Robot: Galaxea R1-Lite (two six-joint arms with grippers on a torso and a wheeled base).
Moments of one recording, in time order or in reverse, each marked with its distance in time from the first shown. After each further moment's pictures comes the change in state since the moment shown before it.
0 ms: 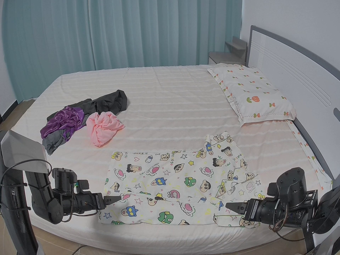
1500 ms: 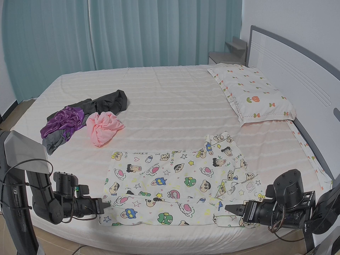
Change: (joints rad) left arm 0.019 0.011 0.006 0.105 0.013 0.032; right arm -0.001 0.029 0.001 0.000 0.000 0.001
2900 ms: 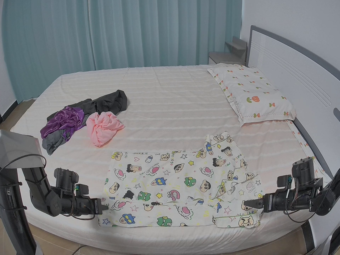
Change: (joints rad) left arm 0.008 -0.063 -0.089 0.271 0.019 0.045; right arm -0.474 0.123 0.034 -0.062 0.417 -0.608
